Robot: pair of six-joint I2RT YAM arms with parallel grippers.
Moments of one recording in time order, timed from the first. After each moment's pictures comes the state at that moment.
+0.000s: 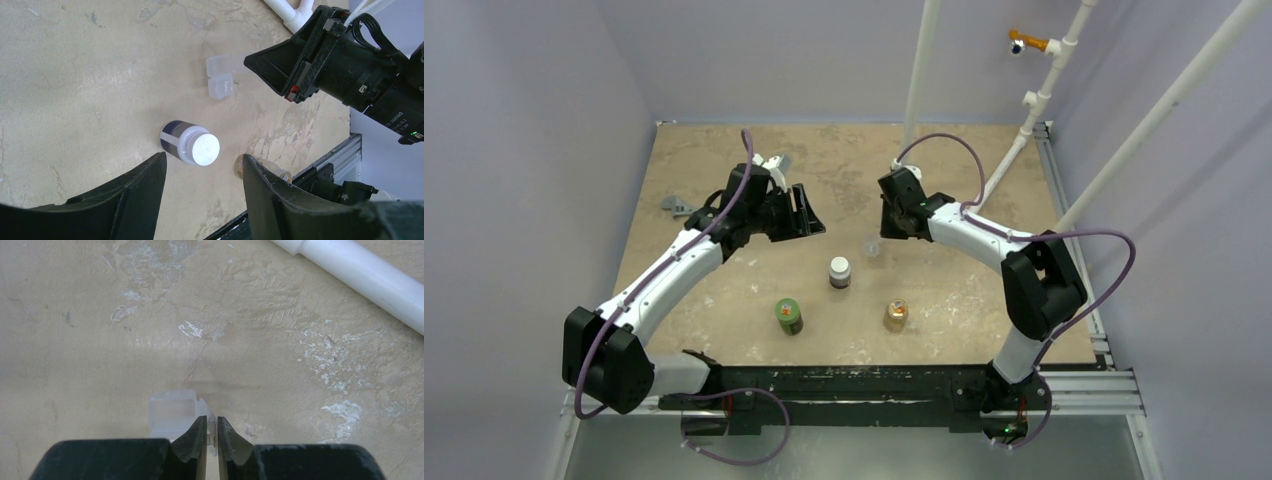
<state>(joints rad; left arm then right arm) -0.43 1.29 1.05 -0.44 0.28 -0.60 0.59 1.73 1.22 -0.43 0.20 0.58</state>
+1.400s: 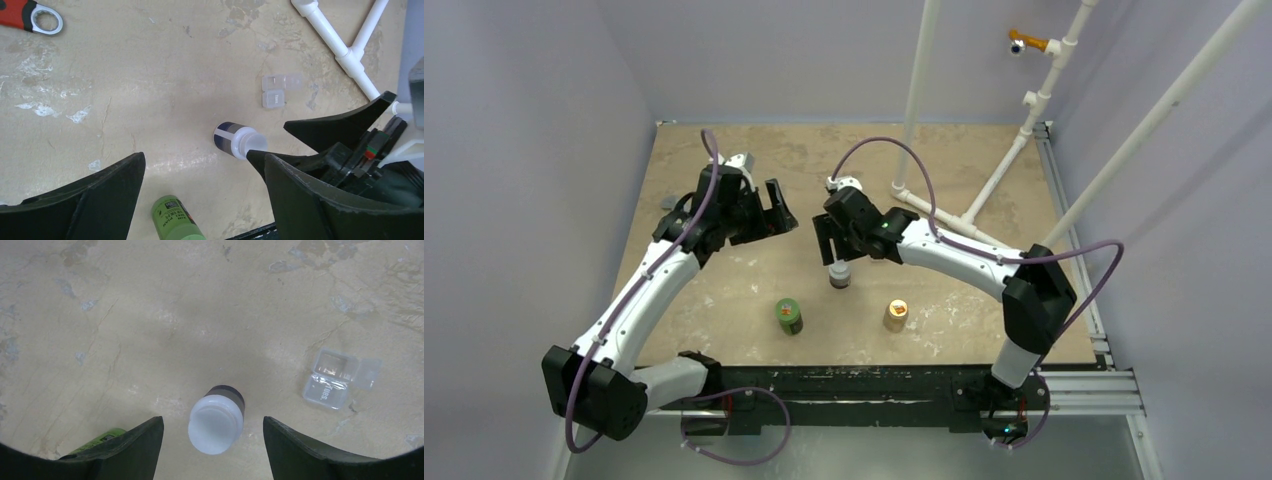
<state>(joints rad) -0.34 1.17 1.09 -0.66 0.10 -0.56 0.90 1.70 1.36 -0.53 0.21 0.50</state>
